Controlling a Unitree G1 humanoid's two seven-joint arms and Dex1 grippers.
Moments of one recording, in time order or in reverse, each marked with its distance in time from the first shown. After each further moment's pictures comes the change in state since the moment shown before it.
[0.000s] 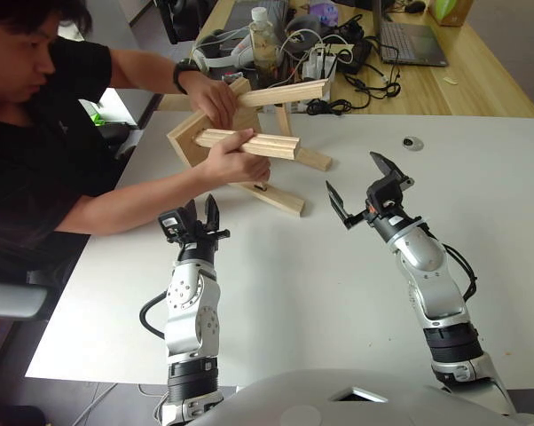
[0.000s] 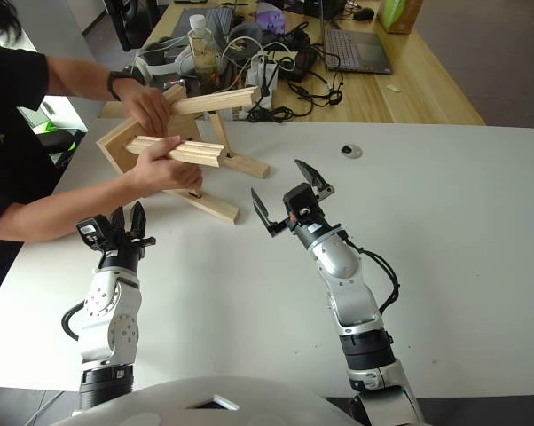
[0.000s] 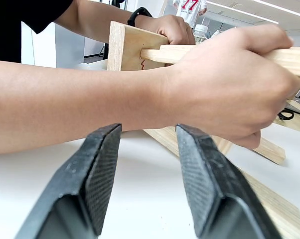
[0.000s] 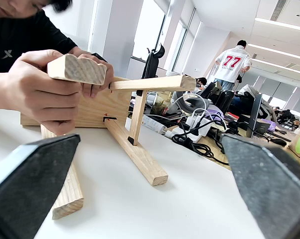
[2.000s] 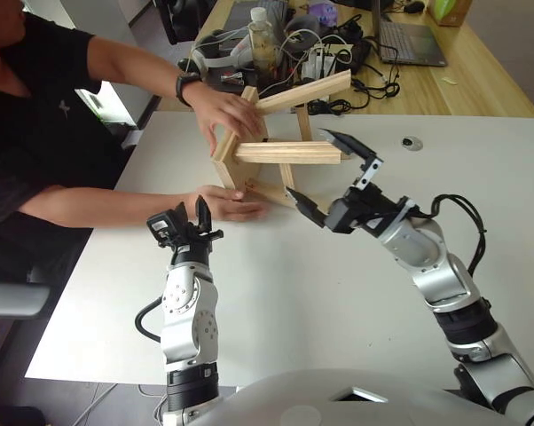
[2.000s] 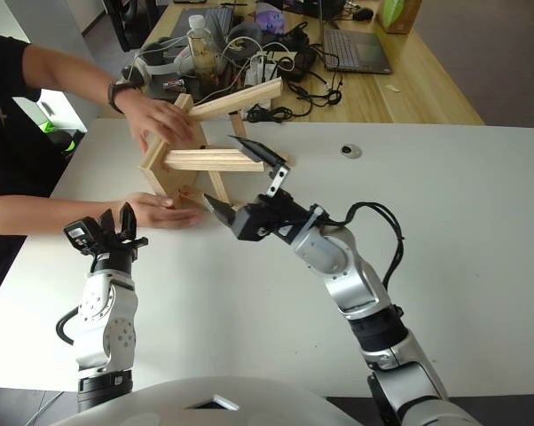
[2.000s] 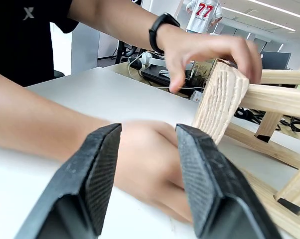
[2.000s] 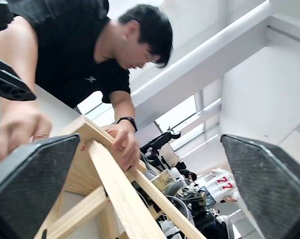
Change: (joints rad) left arm 0.026 -0.028 0.021 -0.086 -0.002 0.041 0.056; right arm -0.201 -0.138 0.194 -0.045 -0.368 -0.314 0.068
